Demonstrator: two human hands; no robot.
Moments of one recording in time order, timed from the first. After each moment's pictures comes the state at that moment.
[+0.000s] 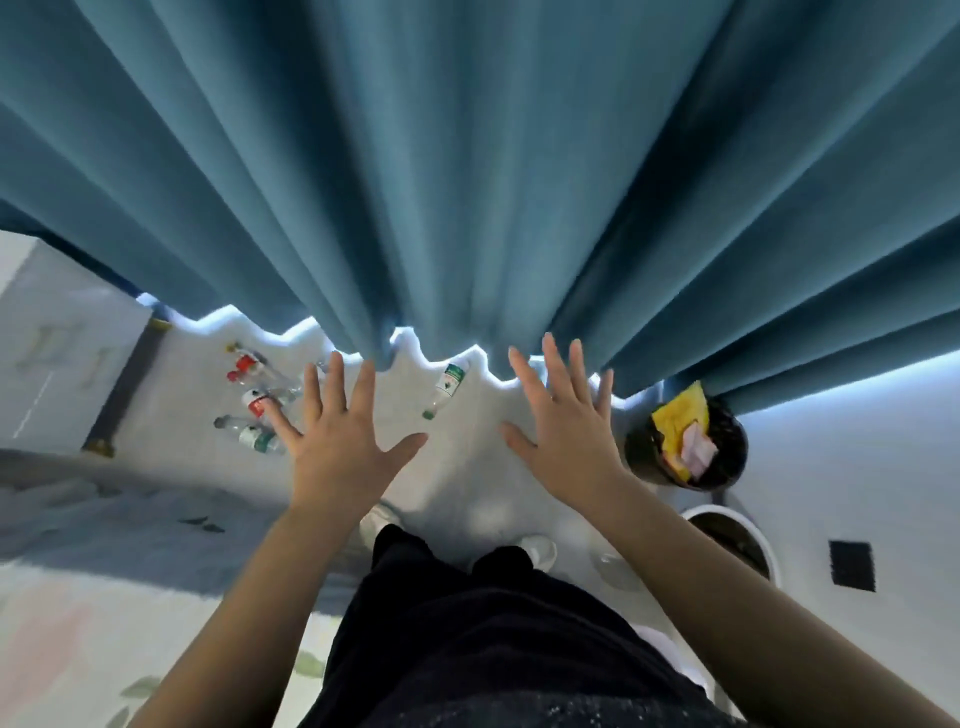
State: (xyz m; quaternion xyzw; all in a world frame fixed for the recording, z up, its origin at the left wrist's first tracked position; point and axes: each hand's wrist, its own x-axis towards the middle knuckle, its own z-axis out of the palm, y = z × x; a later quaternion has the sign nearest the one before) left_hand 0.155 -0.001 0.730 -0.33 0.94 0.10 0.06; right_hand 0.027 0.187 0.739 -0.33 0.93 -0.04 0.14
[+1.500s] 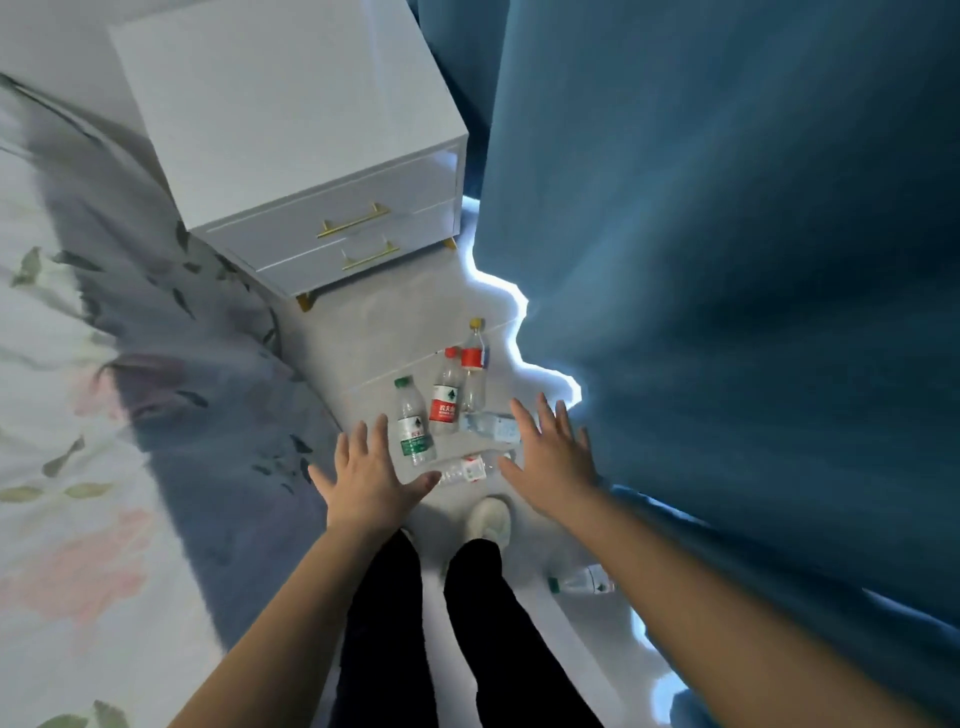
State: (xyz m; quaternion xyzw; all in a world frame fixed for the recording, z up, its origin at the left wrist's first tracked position) left_hand 0.245 -0.453 0.479 -0.73 0.57 0.35 0.17; right_hand 0.034 -0.455 0.477 -0.62 0.69 0.18 0.33
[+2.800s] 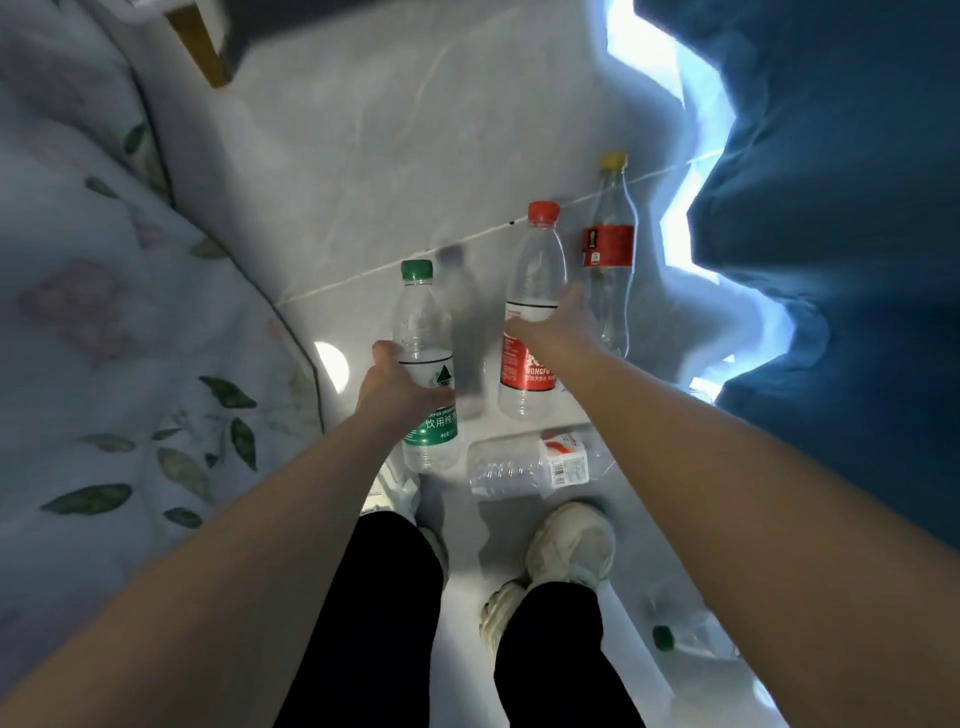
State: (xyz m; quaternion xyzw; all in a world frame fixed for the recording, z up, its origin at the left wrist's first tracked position) left_hand 0.303 -0.524 -0.008 -0.77 0.28 0.57 0.04; right_hand 0.126 -0.575 -0.010 -0.30 0.81 0.01 0.51
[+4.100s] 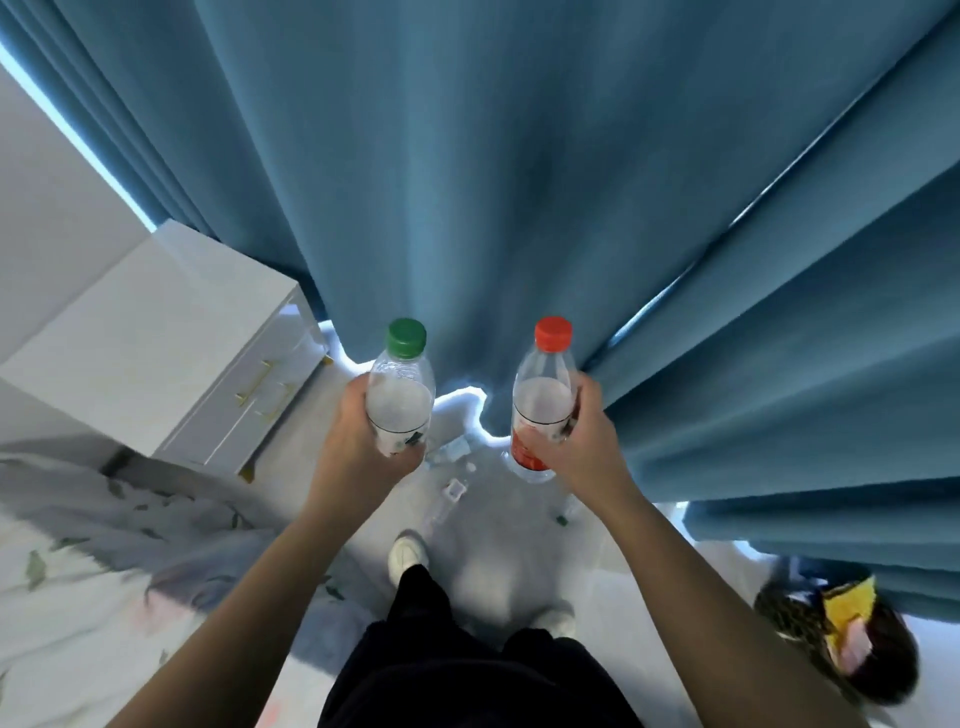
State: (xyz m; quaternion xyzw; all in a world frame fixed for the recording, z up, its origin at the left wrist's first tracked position) left_hand 0.289 -0.460 0.730 -0.40 0.76 0.47 -0.17; right_hand 0.109 -0.297 0.736 -0.24 0.83 -0.44 0.25
